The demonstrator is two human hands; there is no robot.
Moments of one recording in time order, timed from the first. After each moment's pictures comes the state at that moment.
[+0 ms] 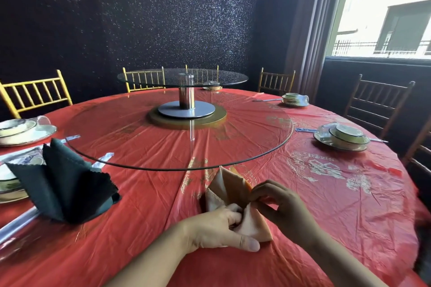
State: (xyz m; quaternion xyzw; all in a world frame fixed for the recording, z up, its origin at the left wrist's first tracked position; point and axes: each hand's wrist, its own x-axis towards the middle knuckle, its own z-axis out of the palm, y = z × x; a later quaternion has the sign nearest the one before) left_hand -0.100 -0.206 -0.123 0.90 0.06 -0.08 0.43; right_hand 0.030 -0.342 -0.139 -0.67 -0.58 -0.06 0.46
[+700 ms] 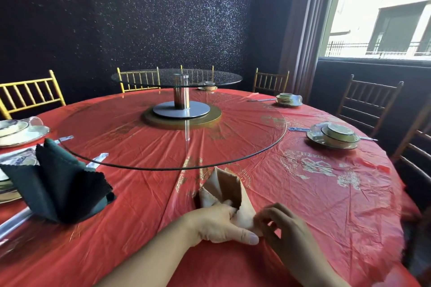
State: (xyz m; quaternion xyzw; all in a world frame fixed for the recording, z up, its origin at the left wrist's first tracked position) left_hand -0.091 -0.215 -0.121 0.89 0.13 -0.09 0.42; right_hand 0.004 -0.371 -0.170 -0.74 -0.50 -0.14 0.42
